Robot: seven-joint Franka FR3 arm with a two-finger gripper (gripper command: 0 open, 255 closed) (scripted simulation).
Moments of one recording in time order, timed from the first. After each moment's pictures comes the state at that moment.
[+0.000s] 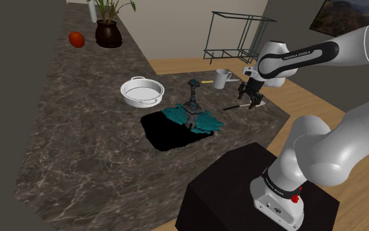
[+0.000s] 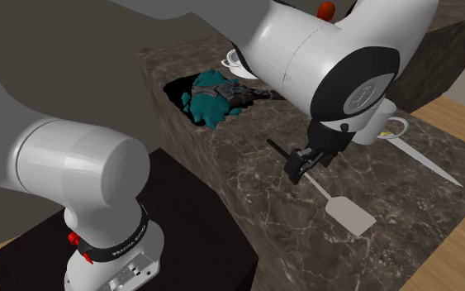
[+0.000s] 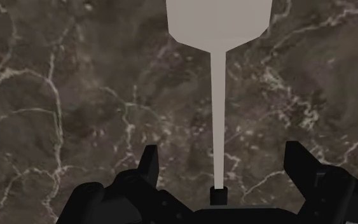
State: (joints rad) arm 0.48 -0.48 -1.14 -2.54 -0.48 2.24 -1.55
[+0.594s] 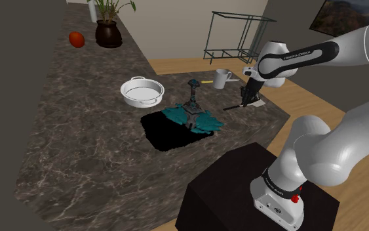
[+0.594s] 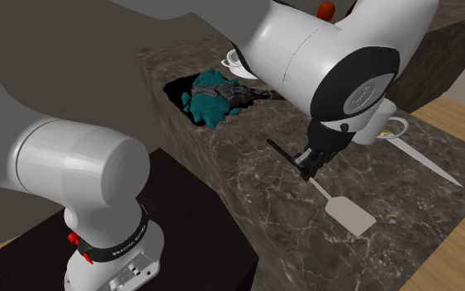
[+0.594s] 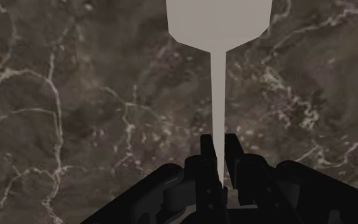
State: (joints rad) arm 0.48 -0.48 -1.14 -2.54 -0.48 2.24 -1.55
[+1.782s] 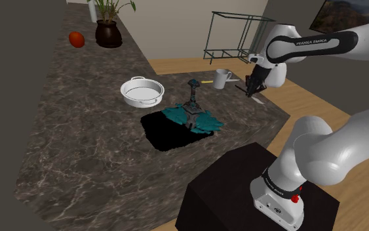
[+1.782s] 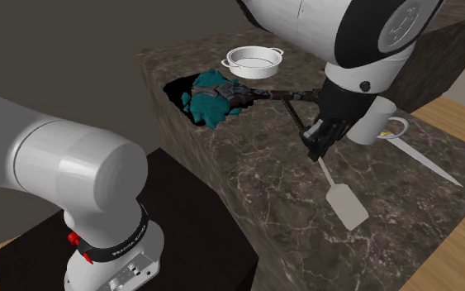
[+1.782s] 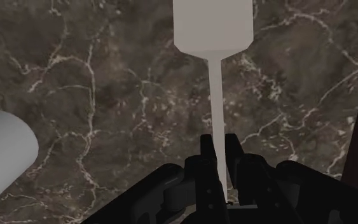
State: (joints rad) arm 0.40 -0.59 -0.99 -2.45 -0.47 2.03 -1.53
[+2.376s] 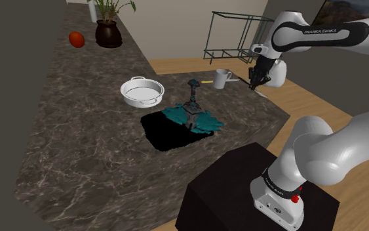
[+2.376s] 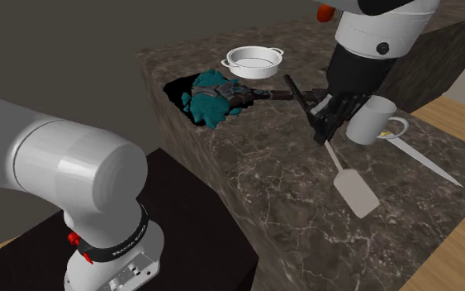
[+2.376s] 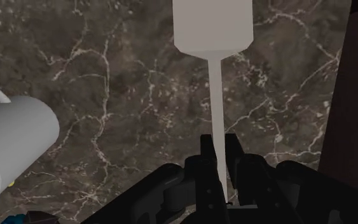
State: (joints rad) arm 0.39 -0.63 -0.91 -2.37 -0.45 1.91 -1.52
